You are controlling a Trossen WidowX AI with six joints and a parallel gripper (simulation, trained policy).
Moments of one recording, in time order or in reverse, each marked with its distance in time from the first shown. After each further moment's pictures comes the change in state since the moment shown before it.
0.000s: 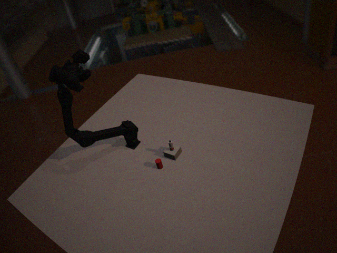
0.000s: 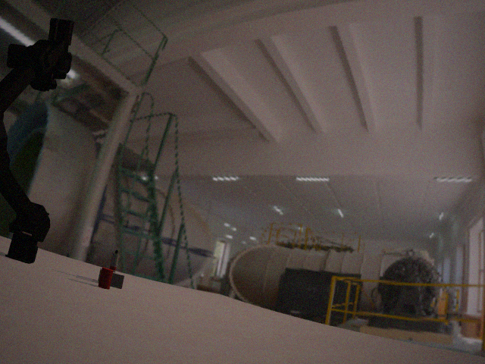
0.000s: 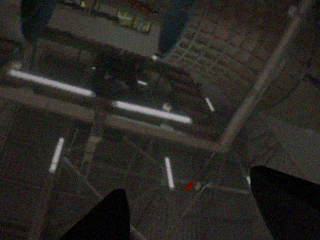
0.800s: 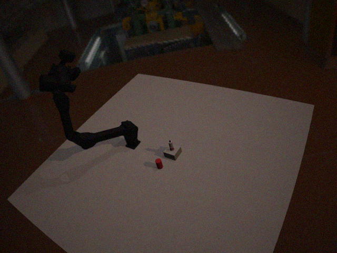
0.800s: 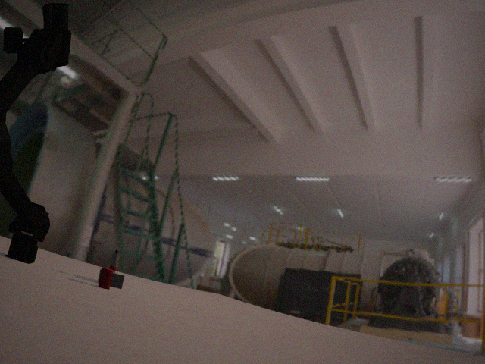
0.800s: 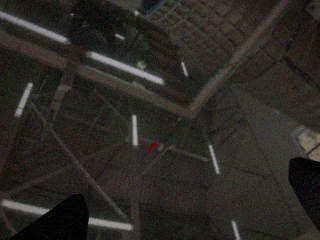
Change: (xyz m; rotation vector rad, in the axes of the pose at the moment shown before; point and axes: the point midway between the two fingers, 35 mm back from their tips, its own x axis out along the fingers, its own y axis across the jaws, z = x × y) arm -0.022 -0.026 -0.058 -0.159 0.175 -0.049
